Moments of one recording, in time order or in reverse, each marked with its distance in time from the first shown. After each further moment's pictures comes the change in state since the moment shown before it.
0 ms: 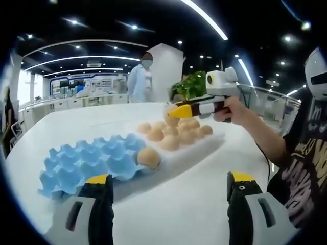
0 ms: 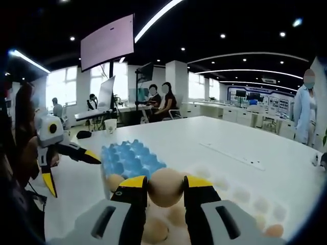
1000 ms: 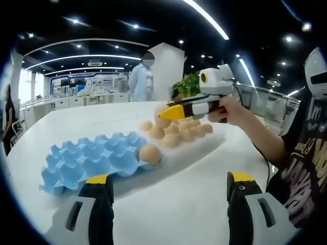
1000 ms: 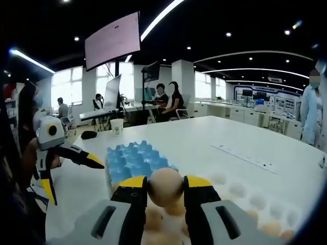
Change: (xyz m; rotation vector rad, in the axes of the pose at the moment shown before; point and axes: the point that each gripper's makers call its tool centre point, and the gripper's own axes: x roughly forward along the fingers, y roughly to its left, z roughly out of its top) left arm -0.007 0.004 -0.005 -0.007 0.007 0.010; right arm 0.028 0.017 0.003 0.001 0.000 0.057
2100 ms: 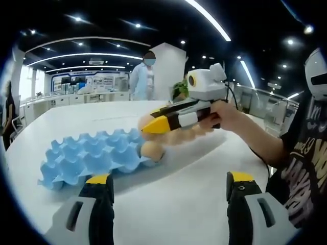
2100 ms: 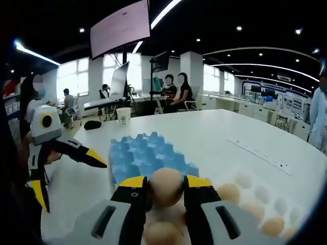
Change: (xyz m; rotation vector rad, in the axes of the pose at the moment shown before) left arm 0.000 0.000 -0.004 -0.022 -0.001 -0.004; right arm 0.043 0.029 -0.016 -0.042 0.080 0.058
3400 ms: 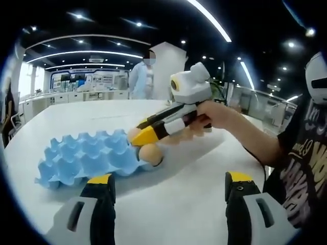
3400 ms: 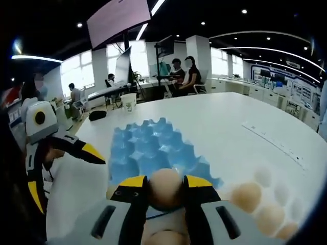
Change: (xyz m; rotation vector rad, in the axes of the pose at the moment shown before) left arm -0.003 -0.002 0.003 -0.020 0.003 -0.012; right arm 0.025 0.008 -0.014 0.042 0.124 0.120
